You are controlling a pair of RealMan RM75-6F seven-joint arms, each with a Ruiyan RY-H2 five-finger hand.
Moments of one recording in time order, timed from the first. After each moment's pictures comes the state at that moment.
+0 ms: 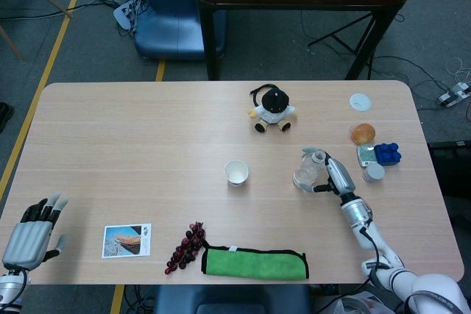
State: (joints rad) left arm -0.14 -1.17 0.04 -1.59 1.36 1.34 0.28; right arm 0.54 -1.84 0.09 -0.62 -1.51 1.09 1.03
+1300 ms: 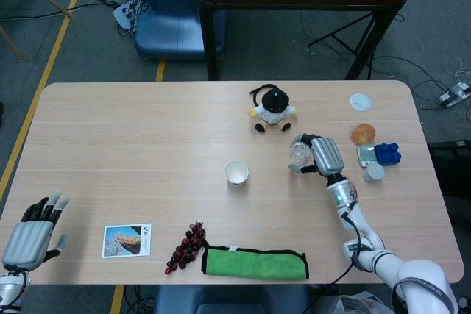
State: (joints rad) left arm -0.12 -1.16 0.03 -1.60 1.40 1.36 0.30; right arm 0.67 -1.86 0.20 -0.65 -1.44 1.11 0.55
